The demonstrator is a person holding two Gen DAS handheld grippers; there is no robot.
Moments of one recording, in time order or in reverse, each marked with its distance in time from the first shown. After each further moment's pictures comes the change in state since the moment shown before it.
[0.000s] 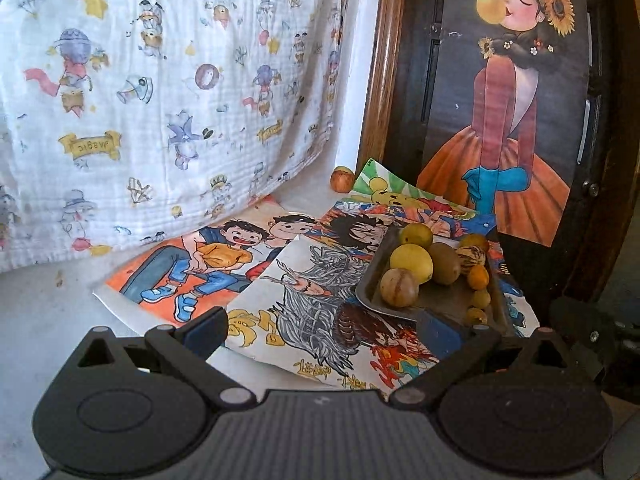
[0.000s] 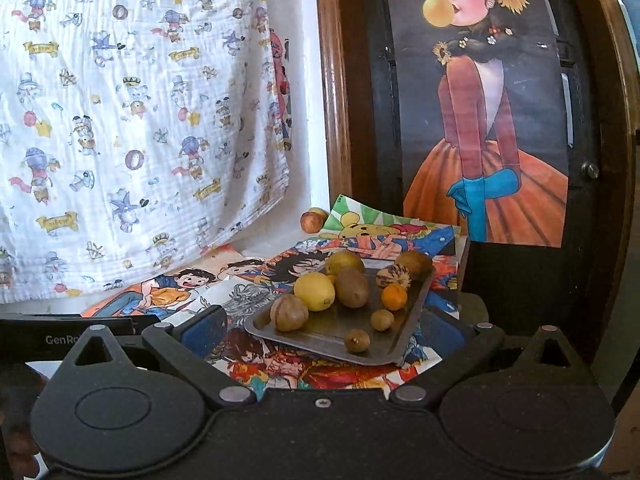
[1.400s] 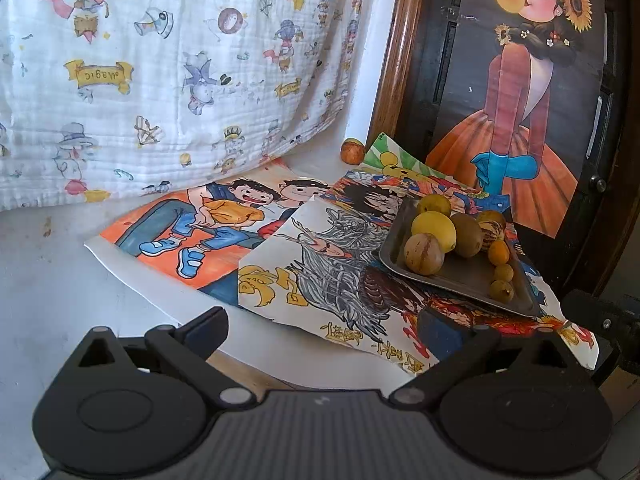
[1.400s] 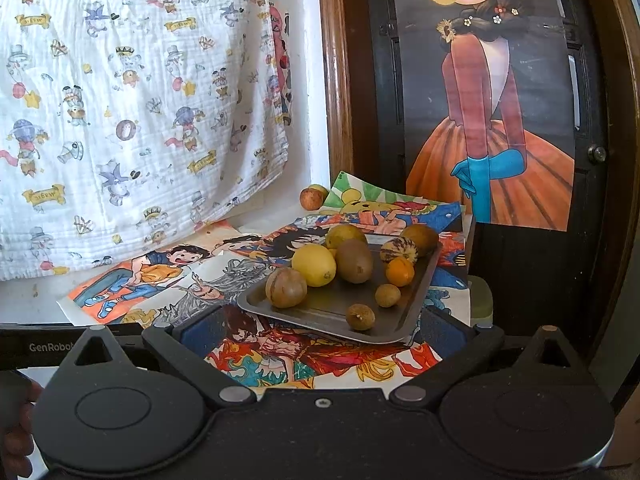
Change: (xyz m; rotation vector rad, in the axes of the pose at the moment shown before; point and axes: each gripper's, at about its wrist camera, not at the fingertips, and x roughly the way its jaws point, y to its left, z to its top) left arm 0.031 0.028 -0.028 -0.055 0.058 -0.014; right arm 0.032 0.004 -0.017 -0.011 0.046 -0.005
